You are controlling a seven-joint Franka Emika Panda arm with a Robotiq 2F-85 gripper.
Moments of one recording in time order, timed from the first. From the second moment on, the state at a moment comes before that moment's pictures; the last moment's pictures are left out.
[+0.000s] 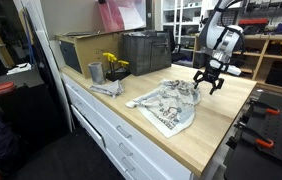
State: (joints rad) arm -0.33 0.41 -0.02 -2.46 1.06 2.67 -0.41
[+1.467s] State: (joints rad) arm -0.33 0.55 -0.03 -2.27 1.28 2.58 -0.59
